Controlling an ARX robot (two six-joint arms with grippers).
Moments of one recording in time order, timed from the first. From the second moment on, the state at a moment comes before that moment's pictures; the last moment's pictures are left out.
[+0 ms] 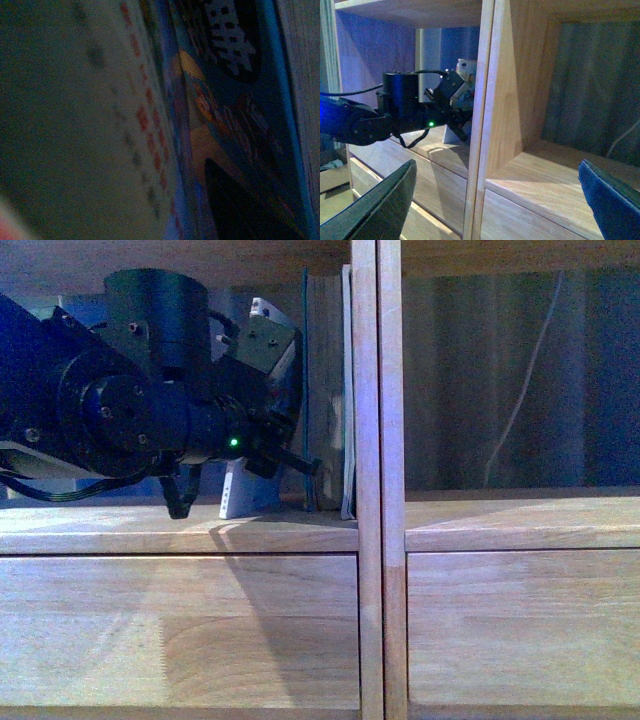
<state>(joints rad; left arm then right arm) -0.35 1.98 1.66 0.42 -0.09 0.49 -0.18 0.66 0.61 0.42 -0.68 0.12</state>
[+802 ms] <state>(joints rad) -0.38 1.44 1.12 0.52 0.11 0.05 -0.18 0.66 0.61 0.42 -0.68 0.12</state>
